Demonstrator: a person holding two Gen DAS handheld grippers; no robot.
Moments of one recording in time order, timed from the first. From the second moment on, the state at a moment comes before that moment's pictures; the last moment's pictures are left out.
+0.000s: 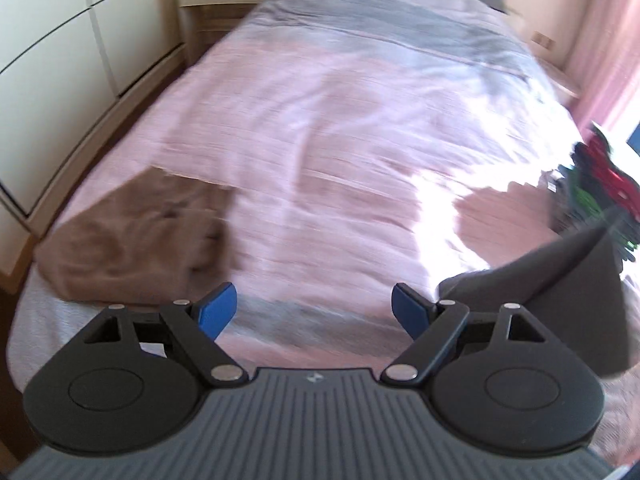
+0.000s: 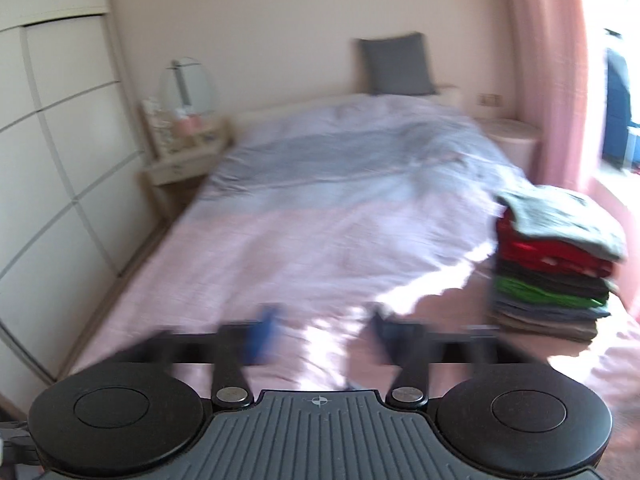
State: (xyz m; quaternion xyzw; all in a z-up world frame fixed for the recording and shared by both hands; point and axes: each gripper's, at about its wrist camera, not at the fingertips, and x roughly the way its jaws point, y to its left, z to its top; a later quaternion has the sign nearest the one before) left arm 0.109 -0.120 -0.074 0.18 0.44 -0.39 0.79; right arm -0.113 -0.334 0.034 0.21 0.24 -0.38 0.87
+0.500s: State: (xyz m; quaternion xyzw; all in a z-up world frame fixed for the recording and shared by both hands) left arm -0.021 -0.160 -0.087 0.27 0.43 -0.47 0.73; right arm -0.282 -0.276 -0.049 0.25 0.37 -0.43 0.78
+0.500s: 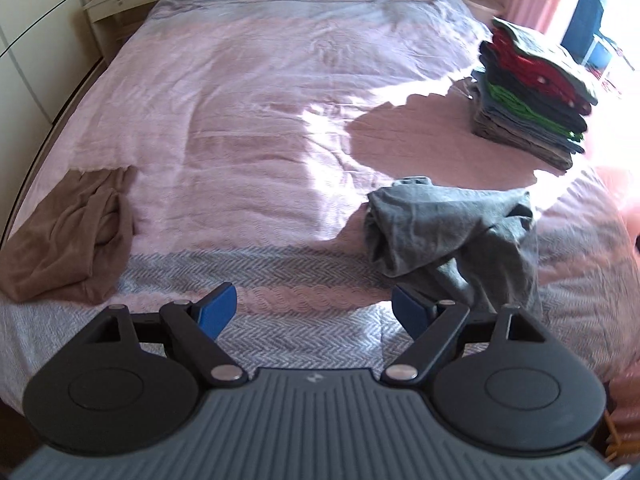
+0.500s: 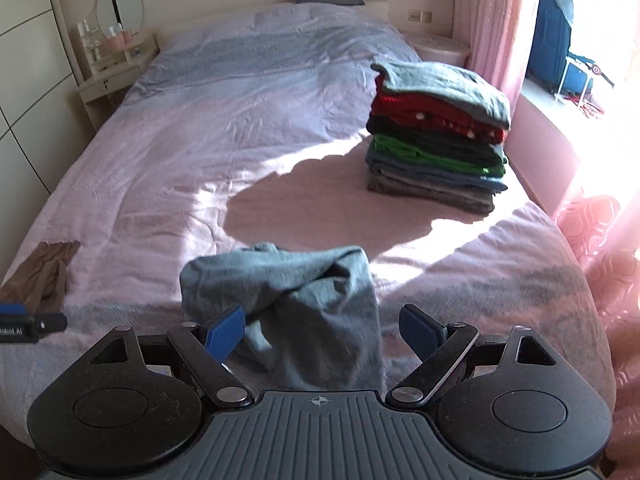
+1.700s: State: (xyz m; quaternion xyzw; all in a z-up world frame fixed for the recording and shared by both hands) left arm 0.005 -0.139 -0.090 0.31 0.40 -0.51 0.69; right arm -0.252 -0.201 -0.095 0.28 0.44 -0.46 0.72
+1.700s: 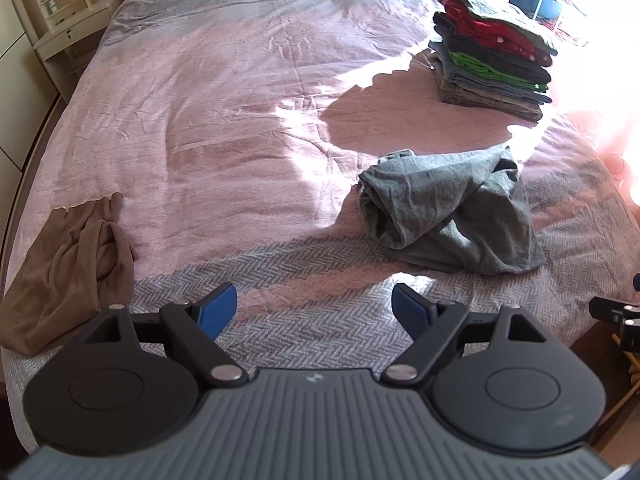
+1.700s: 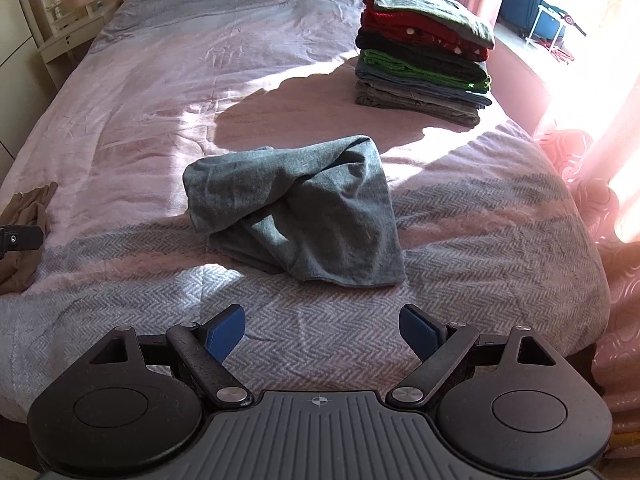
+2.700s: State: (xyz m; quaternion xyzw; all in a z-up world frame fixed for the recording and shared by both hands) left arm 0.014 -0.147 -0.189 0.27 0.50 -0.39 0.72; right arm -0.219 -0.256 -0.227 0.15 0.52 -0.34 0.77
